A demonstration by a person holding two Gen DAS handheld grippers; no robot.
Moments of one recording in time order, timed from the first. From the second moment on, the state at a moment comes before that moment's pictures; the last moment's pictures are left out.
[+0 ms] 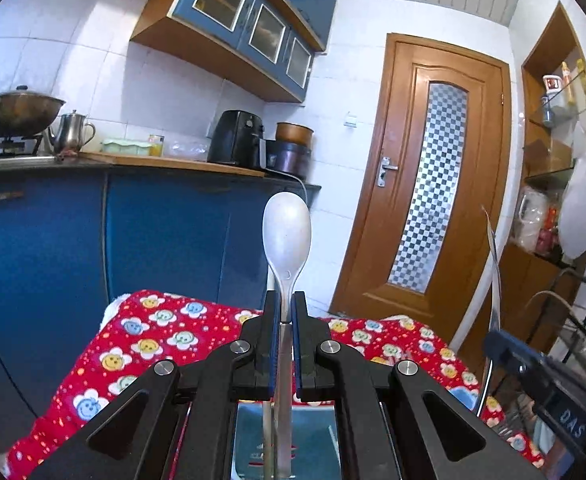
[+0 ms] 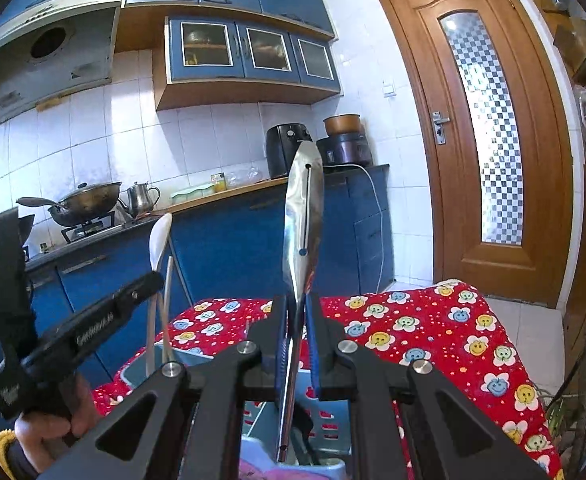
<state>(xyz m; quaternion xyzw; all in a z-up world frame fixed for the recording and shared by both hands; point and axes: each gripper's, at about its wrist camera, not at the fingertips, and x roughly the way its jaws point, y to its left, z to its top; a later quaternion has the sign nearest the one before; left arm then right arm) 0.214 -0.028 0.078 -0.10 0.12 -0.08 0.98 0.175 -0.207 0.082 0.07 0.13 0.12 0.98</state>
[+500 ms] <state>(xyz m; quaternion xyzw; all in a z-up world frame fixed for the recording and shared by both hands) 0.205 -0.030 0.055 -0.09 0.15 -0.10 0.98 0.178 -0.195 0.061 0.04 0.16 0.11 0.98</state>
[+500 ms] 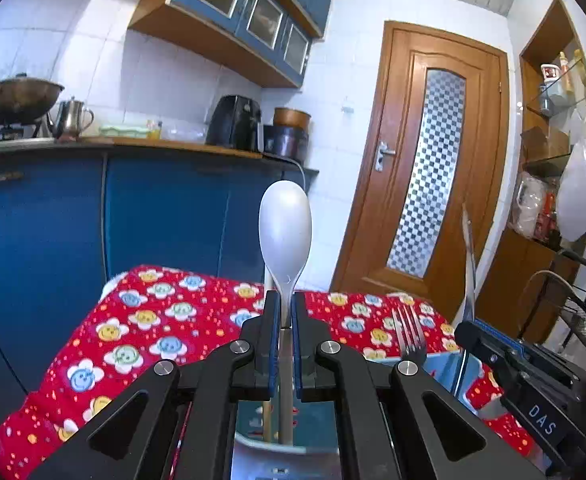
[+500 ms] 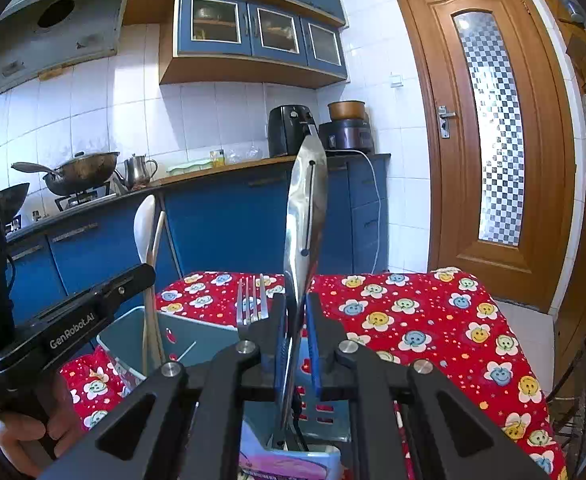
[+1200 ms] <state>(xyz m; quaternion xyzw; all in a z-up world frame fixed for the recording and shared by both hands) 0.166 -0.024 0.068 -0.08 0.22 -0.12 0.97 0.132 -0.192 0.083 0.05 0.18 0.13 0.97</state>
